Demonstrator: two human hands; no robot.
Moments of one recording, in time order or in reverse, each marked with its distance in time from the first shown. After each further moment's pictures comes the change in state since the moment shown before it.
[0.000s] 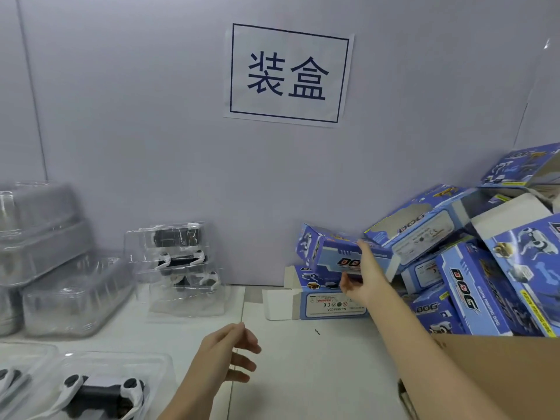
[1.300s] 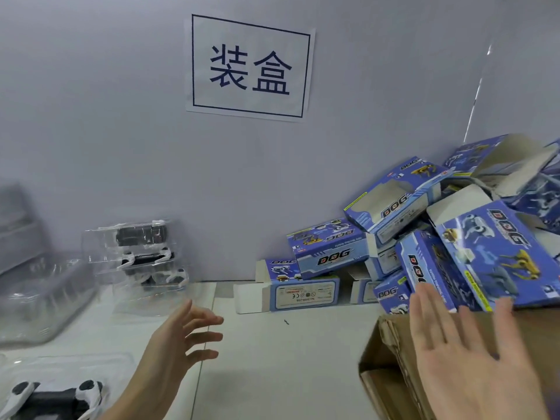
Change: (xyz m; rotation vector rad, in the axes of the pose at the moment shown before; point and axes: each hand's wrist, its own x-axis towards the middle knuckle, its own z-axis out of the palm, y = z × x) left_hand -0.005 0.006 -0.002 -0.258 -0.006 0.107; right_hand -0.204 0.003 -0.122 0.783 -0.059 -0.408
